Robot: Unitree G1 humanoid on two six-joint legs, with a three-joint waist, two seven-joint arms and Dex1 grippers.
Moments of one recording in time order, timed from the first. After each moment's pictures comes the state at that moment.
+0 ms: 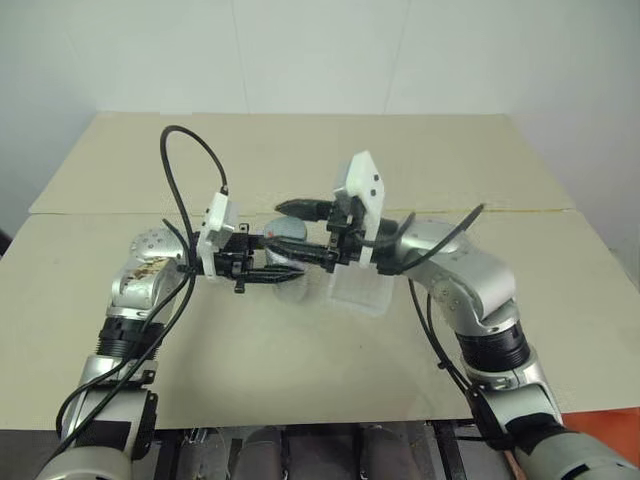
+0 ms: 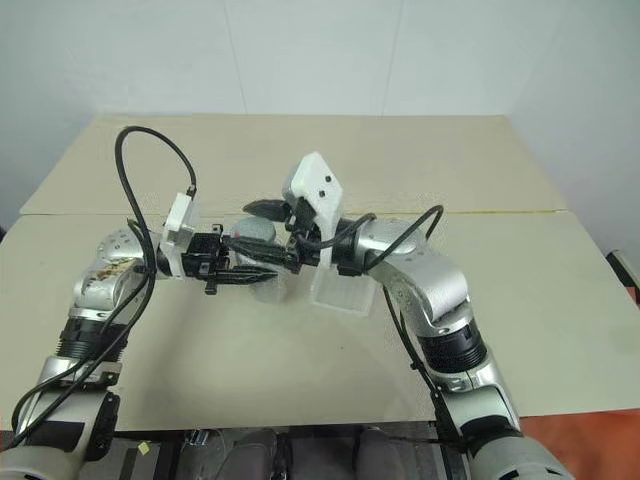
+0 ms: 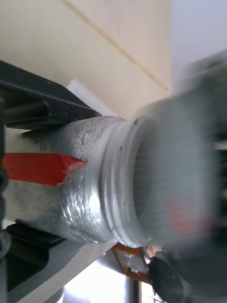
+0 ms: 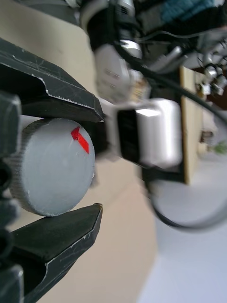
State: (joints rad) left arm -0.62 0.56 -0.04 0.25 -0.47 0.22 -1.49; right arm -0.79 -0.30 0.15 -0.29 0.51 0.68 0.73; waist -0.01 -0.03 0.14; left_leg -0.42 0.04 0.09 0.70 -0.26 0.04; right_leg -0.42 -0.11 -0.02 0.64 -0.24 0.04
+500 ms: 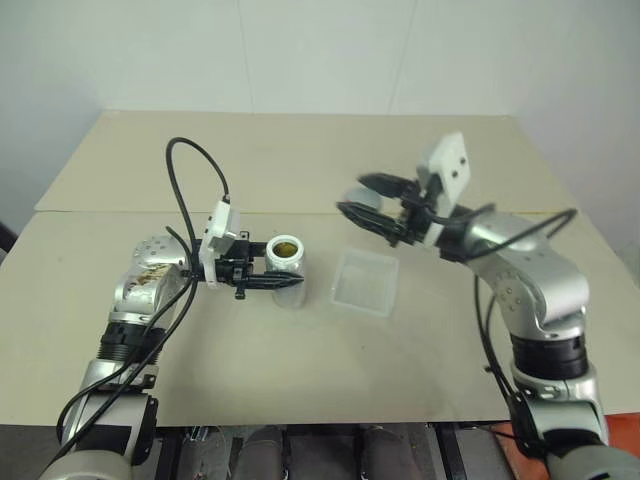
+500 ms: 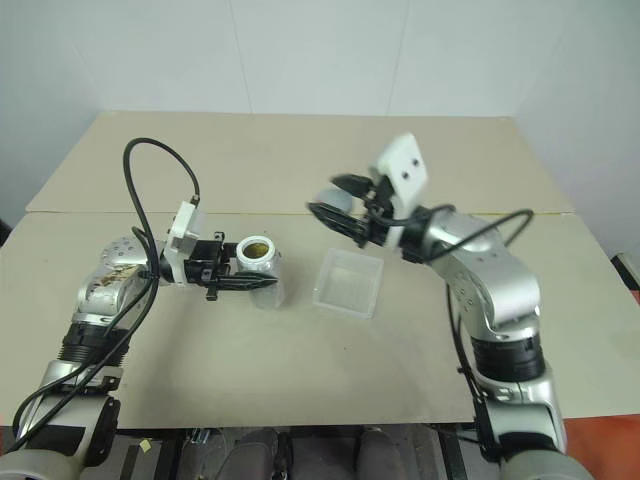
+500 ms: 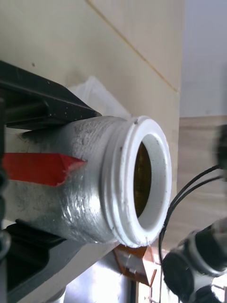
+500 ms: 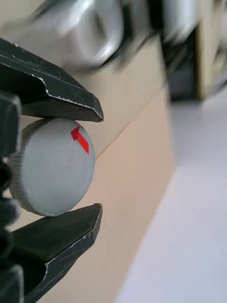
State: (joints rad) left arm -0.63 0.55 -0.02 0.25 -0.48 0.22 -1.47; right arm -0.56 -0.49 -0.05 -0.31 0.45 0.67 0.61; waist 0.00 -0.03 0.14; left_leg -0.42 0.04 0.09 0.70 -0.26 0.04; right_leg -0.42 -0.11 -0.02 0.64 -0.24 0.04
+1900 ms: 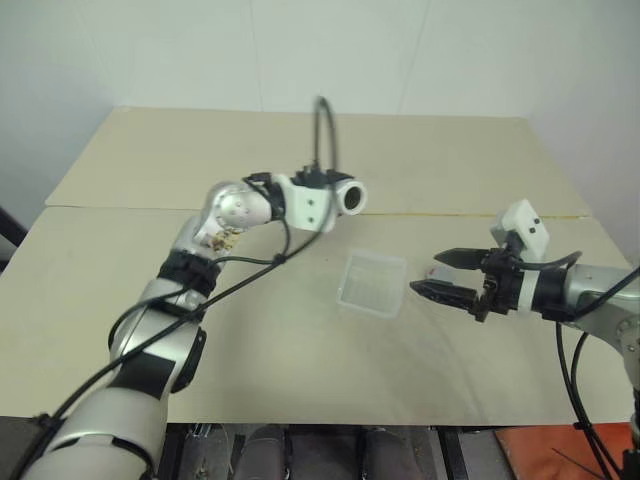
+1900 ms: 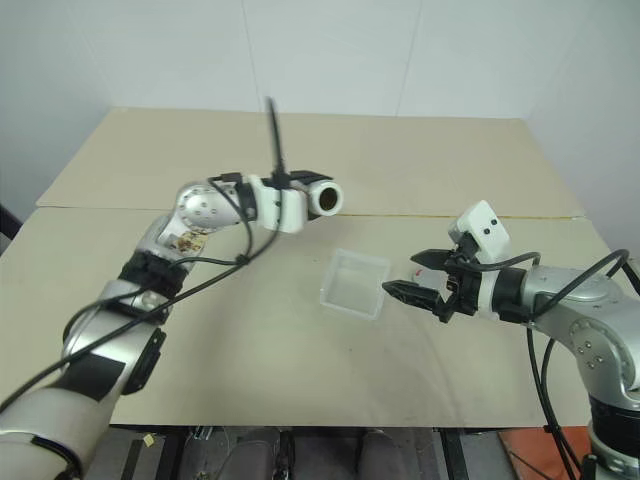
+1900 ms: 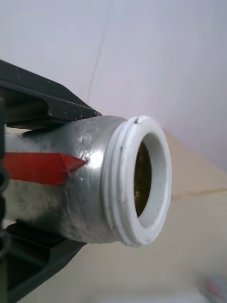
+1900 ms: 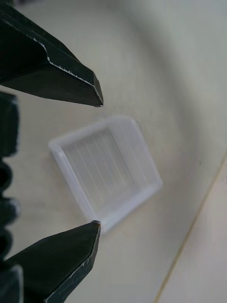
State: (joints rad) left arm -1.21 0.44 -0.46 0.80 0.70 -0.79 -0.33; right arm -0.34 -0.90 -0.28 -0.53 0.83 1.14 0.77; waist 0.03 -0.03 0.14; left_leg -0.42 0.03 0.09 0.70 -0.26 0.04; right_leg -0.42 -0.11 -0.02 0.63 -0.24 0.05
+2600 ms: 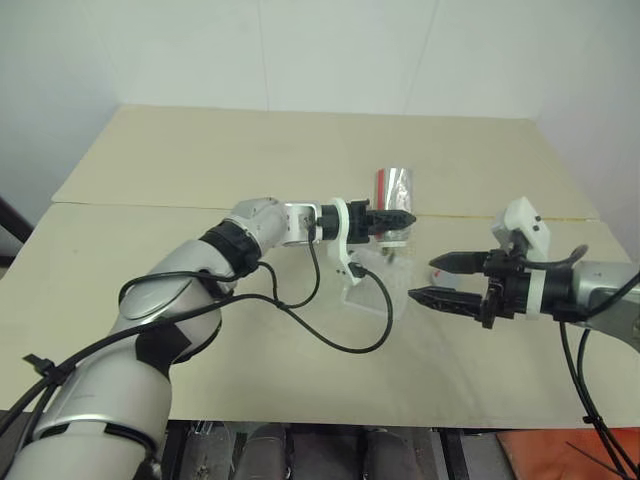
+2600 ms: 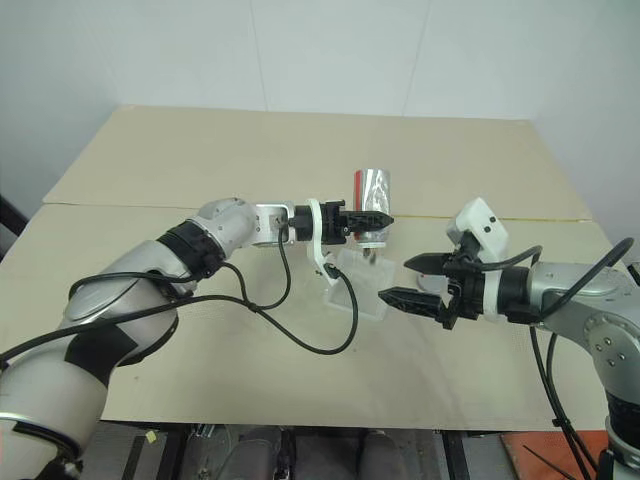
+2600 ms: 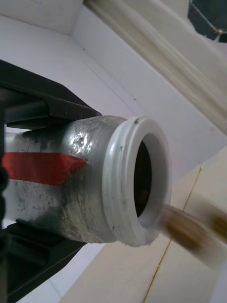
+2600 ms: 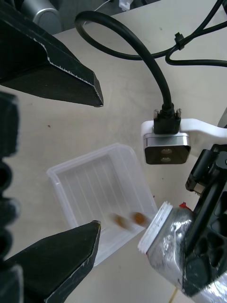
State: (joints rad) left arm -1.34 0.38 -0.99 0.82 1.48 -0.56 0.59; right arm -0.35 -0.94 -0.28 -0.54 0.94 1.16 0.74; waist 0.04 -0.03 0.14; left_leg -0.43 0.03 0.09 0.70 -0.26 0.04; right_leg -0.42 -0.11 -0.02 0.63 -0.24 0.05
